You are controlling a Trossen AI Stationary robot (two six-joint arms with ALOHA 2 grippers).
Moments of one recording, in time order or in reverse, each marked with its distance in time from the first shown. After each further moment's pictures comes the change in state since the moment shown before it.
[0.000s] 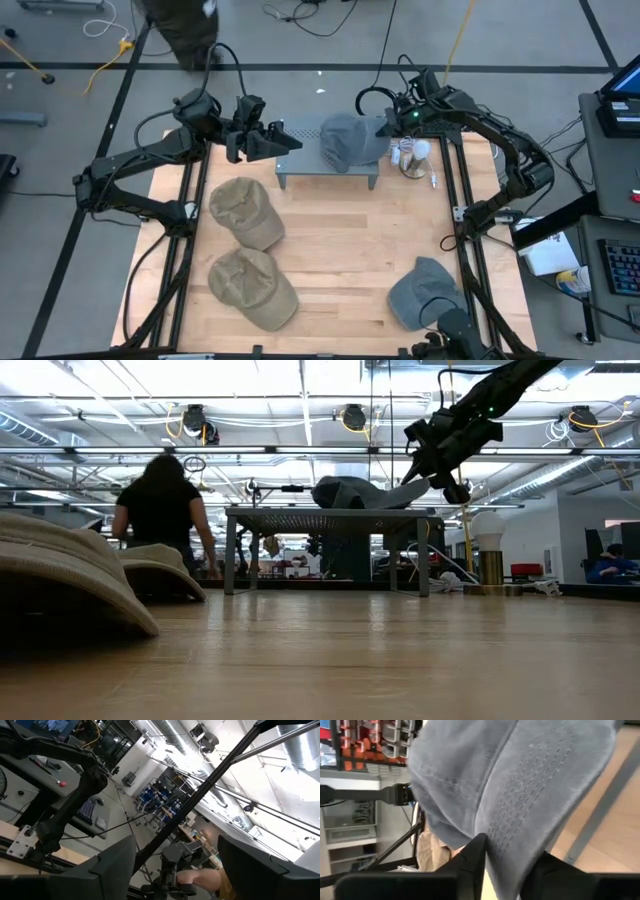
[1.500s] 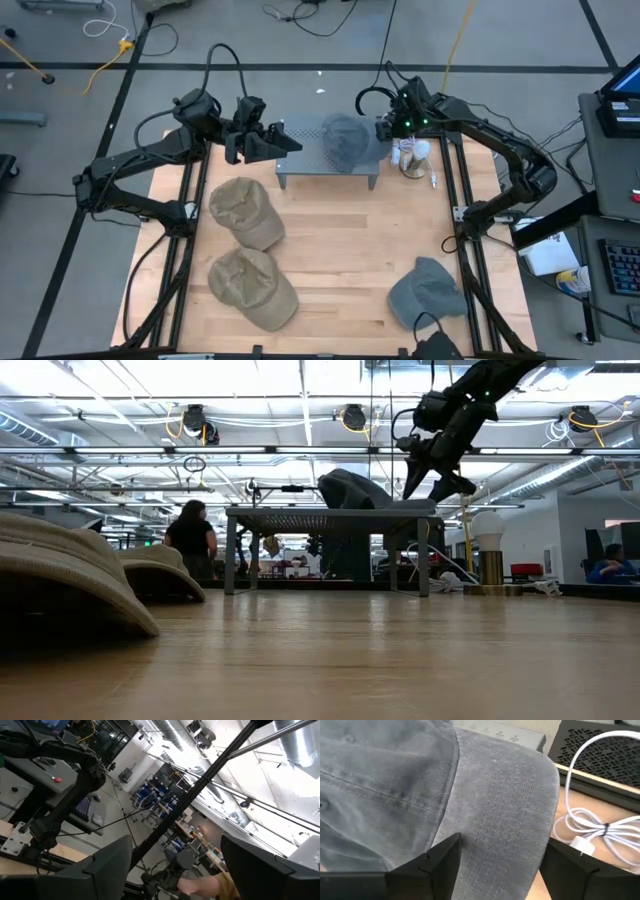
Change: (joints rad) left arm 0.000 0.000 0.000 0.000 0.029 -0.002; right arm 0.154 -0.045 -0.001 -0.042 0.559 -0.130
